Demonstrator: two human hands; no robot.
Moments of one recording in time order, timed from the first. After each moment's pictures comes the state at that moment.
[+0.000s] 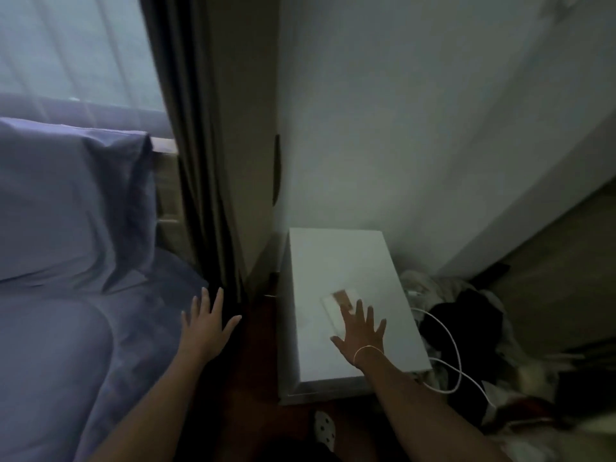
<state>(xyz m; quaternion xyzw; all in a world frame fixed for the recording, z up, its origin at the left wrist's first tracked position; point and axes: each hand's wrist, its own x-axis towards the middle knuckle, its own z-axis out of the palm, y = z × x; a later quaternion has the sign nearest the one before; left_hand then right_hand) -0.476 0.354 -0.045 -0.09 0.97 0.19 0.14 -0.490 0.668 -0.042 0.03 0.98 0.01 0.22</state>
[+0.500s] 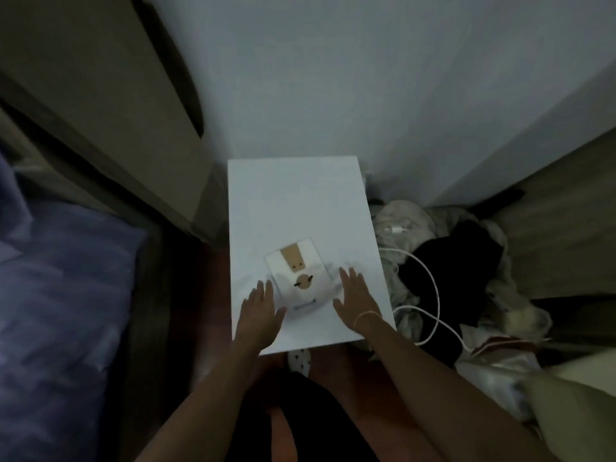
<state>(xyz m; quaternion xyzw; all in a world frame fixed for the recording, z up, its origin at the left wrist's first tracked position) -0.534 0.616 -0.150 -0.05 0.92 0.24 0.30 -0.562 0.835 -0.143 0.03 0.94 -0.17 0.30</state>
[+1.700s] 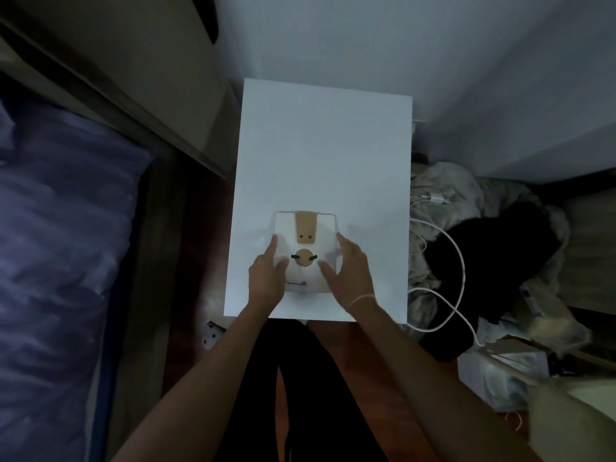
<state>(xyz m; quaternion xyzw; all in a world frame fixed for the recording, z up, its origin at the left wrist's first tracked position) -0.548 0.651 -0.181 -0.29 0.84 0.42 0.19 -0.580 0.810 -0.158 0.04 0.91 -0.33 0.26</state>
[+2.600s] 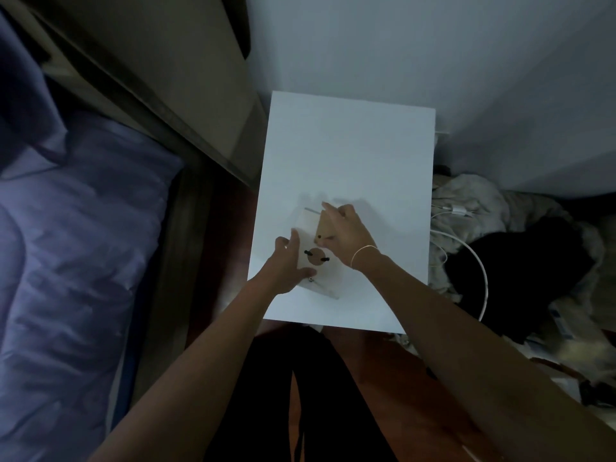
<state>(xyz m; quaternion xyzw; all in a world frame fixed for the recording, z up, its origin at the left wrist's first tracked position) -0.582 0.626 -0.142 -0.14 0.85 0.36 0.37 -0.663 0.773 -0.178 -0.13 0.91 -0.25 0.31</state>
